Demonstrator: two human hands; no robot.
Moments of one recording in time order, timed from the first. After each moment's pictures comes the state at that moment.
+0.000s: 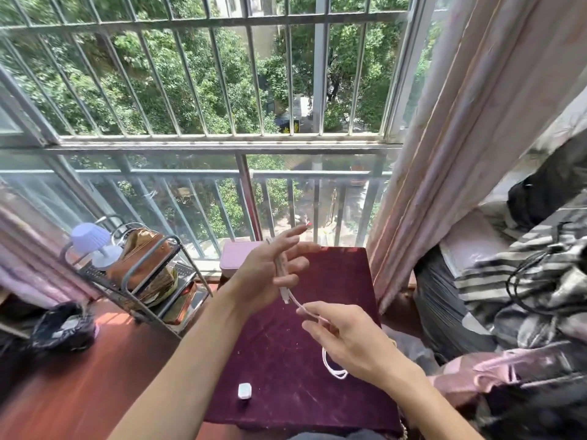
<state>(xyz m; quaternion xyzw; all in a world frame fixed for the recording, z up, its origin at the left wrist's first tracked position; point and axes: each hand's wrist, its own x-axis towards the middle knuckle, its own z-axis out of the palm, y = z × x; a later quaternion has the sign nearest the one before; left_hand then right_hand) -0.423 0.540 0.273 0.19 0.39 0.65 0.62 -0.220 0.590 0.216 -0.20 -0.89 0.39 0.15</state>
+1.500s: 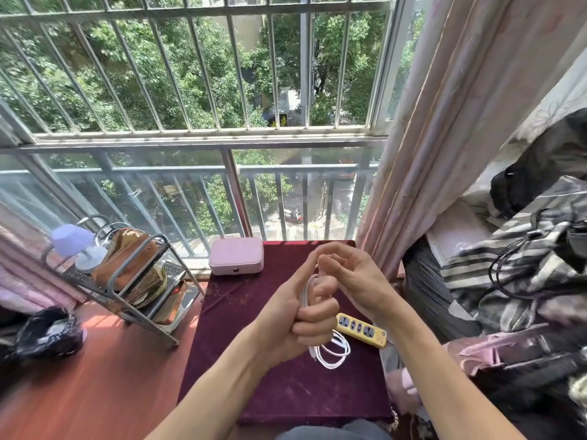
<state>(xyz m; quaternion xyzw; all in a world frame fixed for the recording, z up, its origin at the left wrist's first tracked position) -0.343 0.523 0.265 0.17 0.19 0.55 0.80 -0.233 0.645 0.248 -0.16 -0.61 0.75 0.21</state>
